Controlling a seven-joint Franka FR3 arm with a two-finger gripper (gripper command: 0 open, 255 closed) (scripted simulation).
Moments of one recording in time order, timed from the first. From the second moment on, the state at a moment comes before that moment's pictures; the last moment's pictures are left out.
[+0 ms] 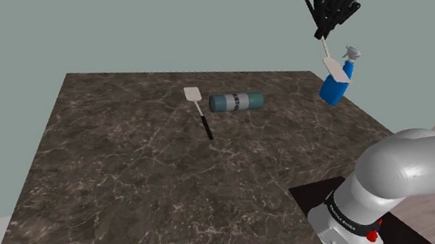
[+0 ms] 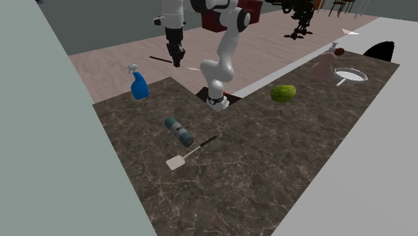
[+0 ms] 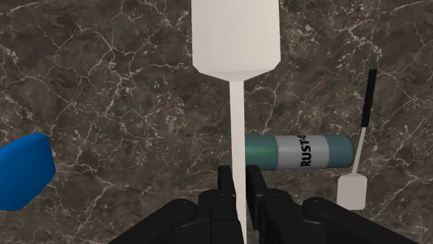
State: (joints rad) arm -0.17 -0.73 -0.01 -2.17 -0.02 1.51 0.19
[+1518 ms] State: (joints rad) arm -0.26 -0.72 -0.53 -2.06 -0.32 1.48 -0.36
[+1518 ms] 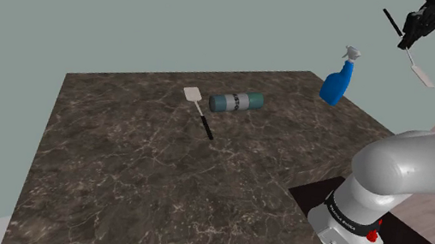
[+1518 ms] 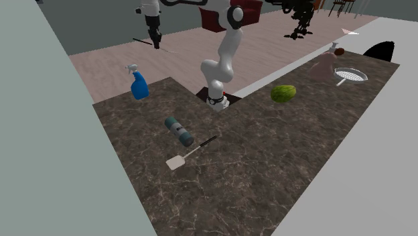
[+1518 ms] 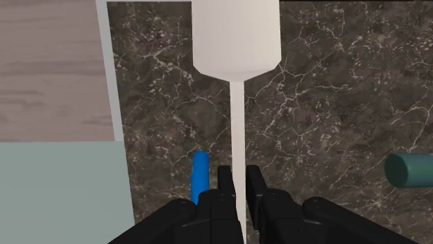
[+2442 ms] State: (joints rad) arm -0.27 -0.68 -0.69 -2.08 -0.38 1.59 -0.48
